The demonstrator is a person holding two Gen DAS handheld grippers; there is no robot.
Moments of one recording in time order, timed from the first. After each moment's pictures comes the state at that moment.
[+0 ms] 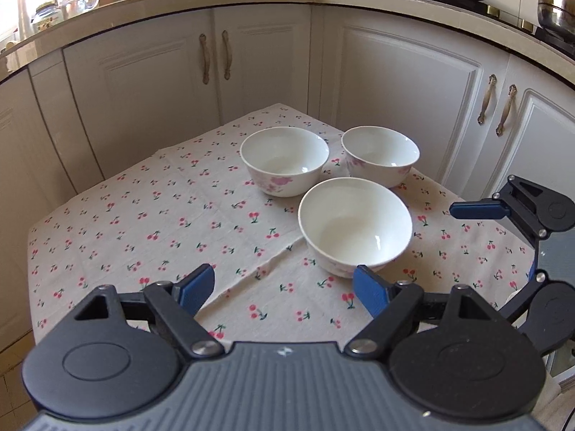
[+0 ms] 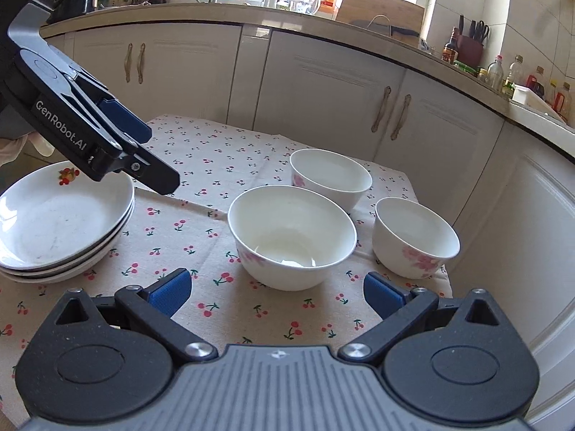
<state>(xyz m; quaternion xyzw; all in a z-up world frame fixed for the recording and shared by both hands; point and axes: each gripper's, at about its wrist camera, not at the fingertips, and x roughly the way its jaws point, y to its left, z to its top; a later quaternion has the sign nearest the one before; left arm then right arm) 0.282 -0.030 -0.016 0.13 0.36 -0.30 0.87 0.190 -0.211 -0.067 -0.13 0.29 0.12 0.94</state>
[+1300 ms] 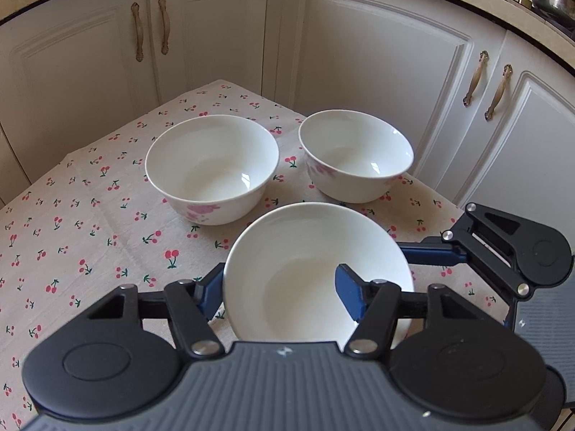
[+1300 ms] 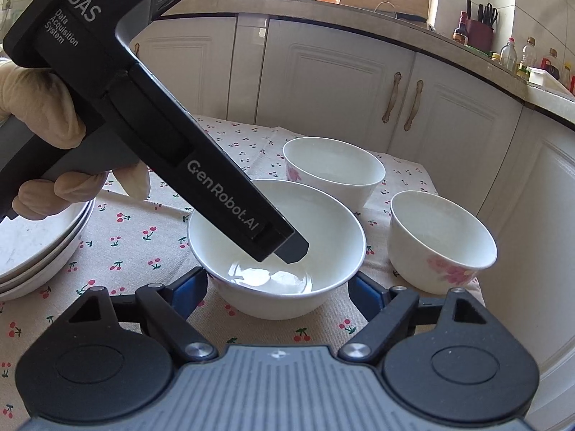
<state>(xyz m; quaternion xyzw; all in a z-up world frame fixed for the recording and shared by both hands) 0.347 -0.109 -0.060 0.13 0.40 -0.36 0.83 0.249 -0.228 -0.099 -0.11 0.29 0.14 0.94</state>
